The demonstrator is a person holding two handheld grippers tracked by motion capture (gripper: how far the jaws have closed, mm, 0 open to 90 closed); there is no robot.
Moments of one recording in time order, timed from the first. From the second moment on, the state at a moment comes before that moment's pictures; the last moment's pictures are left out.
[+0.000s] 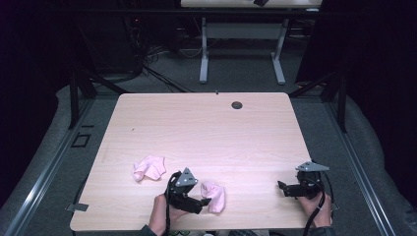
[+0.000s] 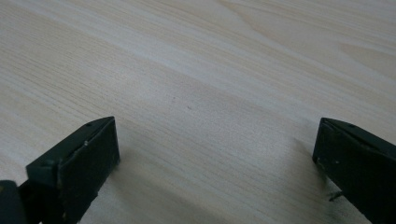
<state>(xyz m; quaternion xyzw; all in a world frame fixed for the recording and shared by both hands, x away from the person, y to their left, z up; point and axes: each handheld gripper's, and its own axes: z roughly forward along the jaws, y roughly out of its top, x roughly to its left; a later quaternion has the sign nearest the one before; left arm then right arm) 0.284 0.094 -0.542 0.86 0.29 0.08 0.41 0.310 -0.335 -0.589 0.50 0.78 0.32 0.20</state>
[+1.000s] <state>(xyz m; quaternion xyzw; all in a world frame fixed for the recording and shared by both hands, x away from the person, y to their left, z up) 0.355 0.238 -0.569 0.78 0.51 0.17 0.34 0.310 -0.335 -0.589 0.50 0.78 0.32 0.20</state>
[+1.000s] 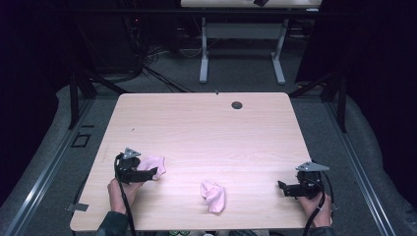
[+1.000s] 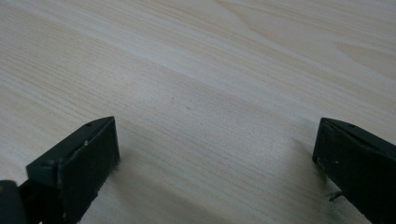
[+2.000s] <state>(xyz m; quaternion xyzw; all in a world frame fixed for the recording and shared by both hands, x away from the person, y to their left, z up) 0.358 0.241 -0.571 0.77 0.52 0.19 0.34 0.310 -0.335 -0.589 0.50 0.78 0.32 0.20</state>
